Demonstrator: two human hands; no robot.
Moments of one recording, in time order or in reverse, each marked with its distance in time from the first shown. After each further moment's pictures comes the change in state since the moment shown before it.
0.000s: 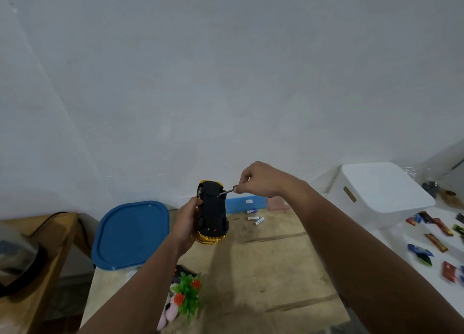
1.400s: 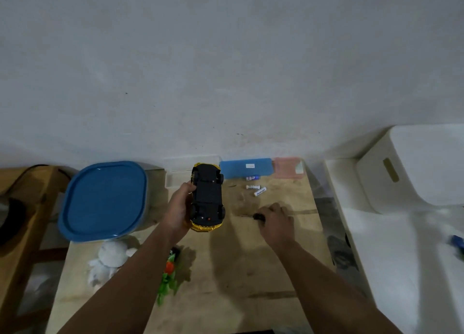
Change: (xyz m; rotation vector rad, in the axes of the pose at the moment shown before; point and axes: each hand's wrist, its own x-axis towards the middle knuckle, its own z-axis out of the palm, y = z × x) left_hand 0.090 -0.083 0.022 -0.100 0.093 -0.169; right_hand 0.066 0.274 0.215 -0.279 0.087 0.228
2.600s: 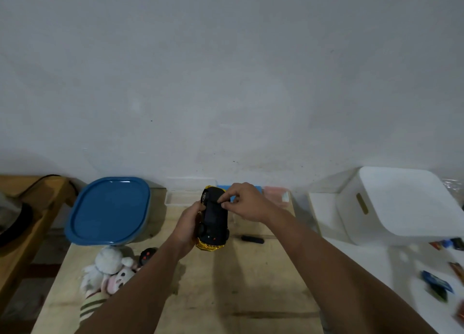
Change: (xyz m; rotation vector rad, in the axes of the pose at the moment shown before) left_hand -0.043 -0.001 0.046 -0.025 0.003 0.018; right_hand -0.003 -0.091 -0.184 0.479 -0.157 -0.539
